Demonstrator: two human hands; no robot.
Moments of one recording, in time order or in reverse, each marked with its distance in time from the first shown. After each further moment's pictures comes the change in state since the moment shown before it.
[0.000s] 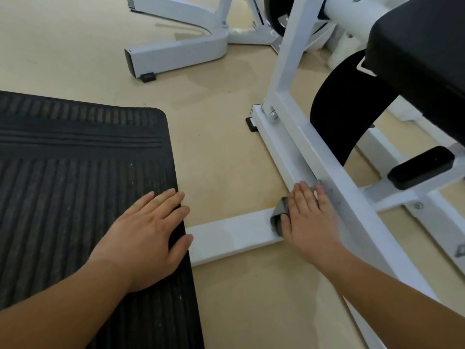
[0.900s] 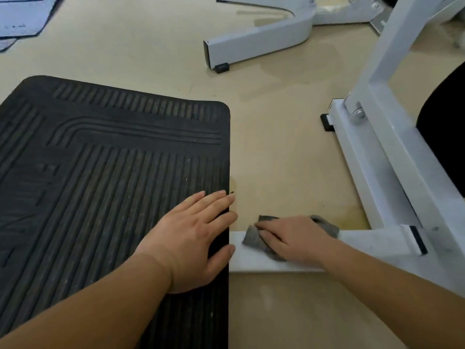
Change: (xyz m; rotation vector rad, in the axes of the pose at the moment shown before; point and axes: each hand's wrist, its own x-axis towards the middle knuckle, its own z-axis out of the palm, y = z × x) left_hand 0.003 0.005 -0.007 -0.011 -0.011 -0.021; right_hand 0.085 -0.100 -0.005 0.587 -0.139 -0.781
